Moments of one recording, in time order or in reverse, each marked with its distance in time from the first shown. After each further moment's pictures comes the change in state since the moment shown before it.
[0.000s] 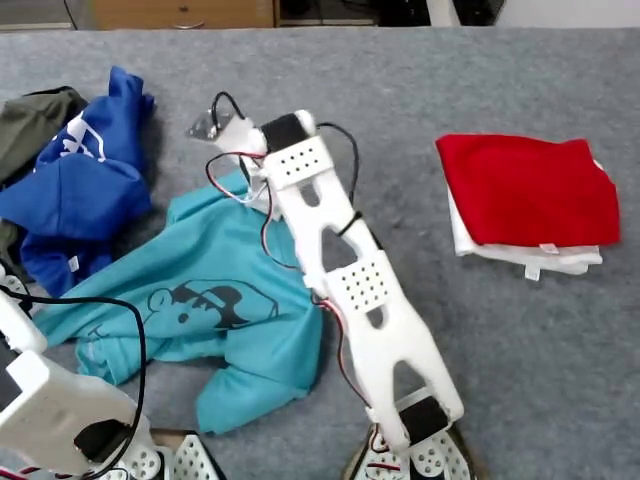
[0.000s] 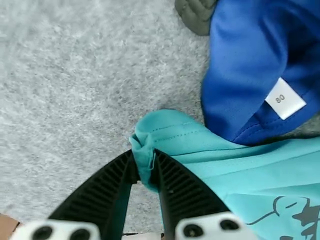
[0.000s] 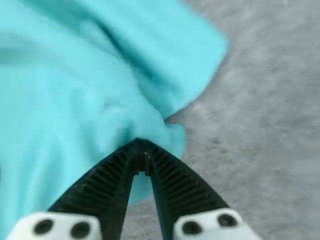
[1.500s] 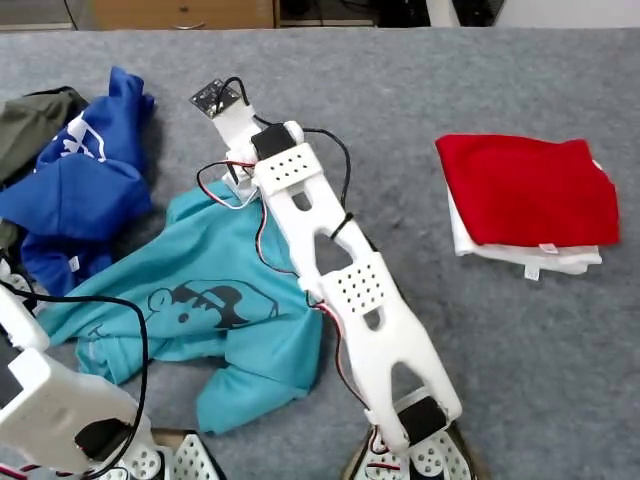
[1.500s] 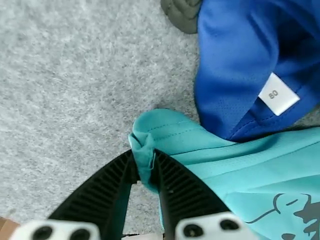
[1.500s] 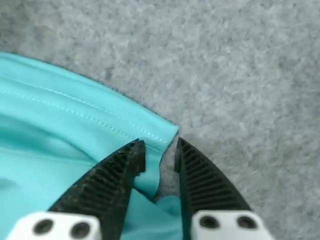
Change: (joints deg) left arm 1.2 0.4 -0.1 -0.1 -0.7; right arm -1.7 -0.7 13.0 -21.0 -20.6
